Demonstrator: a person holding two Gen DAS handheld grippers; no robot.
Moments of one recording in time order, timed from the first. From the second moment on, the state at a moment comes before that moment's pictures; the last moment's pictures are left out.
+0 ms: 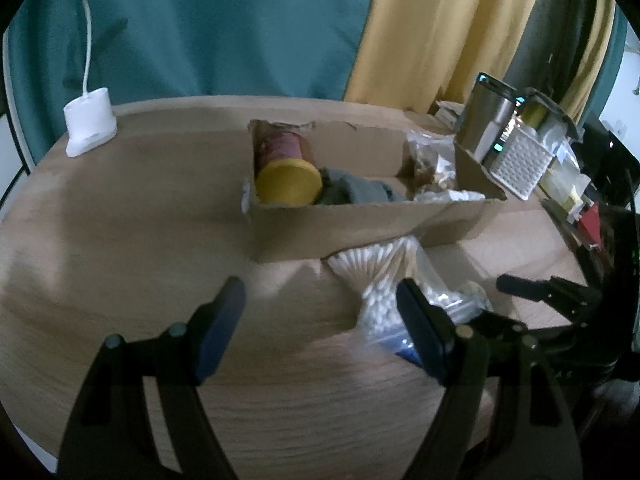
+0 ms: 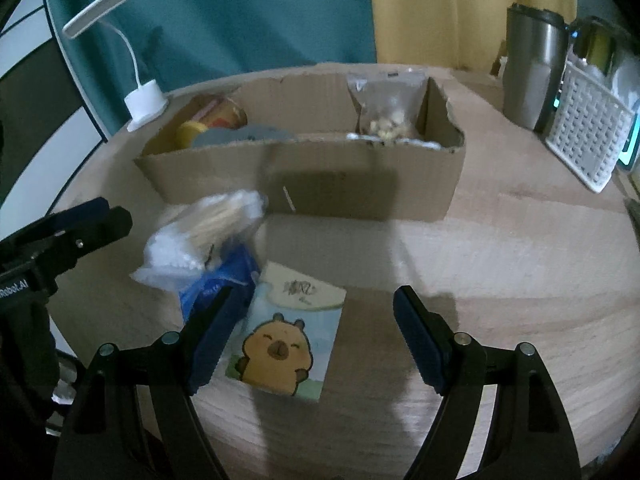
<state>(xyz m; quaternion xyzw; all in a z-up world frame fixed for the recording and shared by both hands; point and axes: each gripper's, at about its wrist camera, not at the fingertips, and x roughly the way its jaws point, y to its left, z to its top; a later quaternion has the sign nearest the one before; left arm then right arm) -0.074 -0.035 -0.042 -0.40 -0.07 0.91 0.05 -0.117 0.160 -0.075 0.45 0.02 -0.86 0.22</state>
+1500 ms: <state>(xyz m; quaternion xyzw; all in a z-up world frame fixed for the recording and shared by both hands) -0.124 0.021 -0.077 -0.49 -0.07 0.87 0.10 -0.147 0.196 -0.072 0.45 0.00 -0.87 0.23</state>
